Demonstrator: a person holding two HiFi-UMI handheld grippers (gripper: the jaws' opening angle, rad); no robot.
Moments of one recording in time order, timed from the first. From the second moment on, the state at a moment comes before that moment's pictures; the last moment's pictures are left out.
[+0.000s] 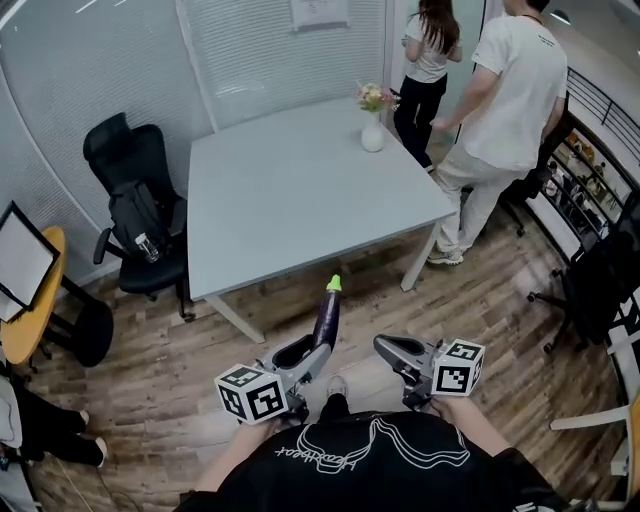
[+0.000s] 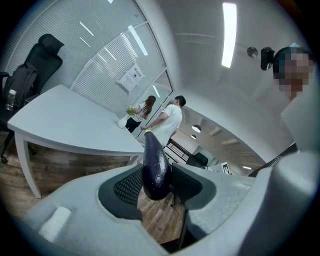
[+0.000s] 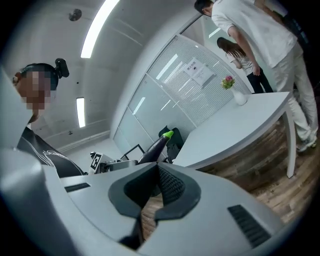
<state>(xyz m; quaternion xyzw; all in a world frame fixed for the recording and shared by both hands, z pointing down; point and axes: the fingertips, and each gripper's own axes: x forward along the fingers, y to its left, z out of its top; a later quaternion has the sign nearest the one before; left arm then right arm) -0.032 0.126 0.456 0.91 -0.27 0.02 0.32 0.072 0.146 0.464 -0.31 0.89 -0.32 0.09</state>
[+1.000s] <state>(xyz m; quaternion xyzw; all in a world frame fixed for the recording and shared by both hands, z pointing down) -0.060 -0.112 0.452 0.90 -0.29 0.01 0.31 0.046 -0.083 0.455 -0.30 0.90 -0.31 0.07</state>
